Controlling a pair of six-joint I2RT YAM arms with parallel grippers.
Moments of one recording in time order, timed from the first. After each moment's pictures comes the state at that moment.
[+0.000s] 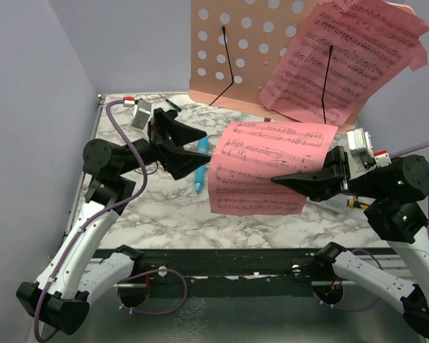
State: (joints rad) left arm -0.39 0.92 1.02 0.37 0.86 -0.68; right arm 0.65 0.75 1.21 -0.08 -0.83 0.18
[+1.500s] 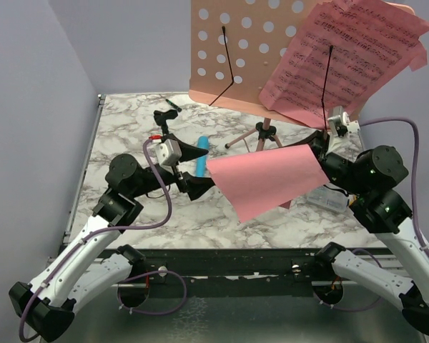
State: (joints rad) left arm -0.57 0.79 0.80 0.11 0.64 -0.12; right arm 0.65 0.78 1.14 -0.12 -0.47 0.33
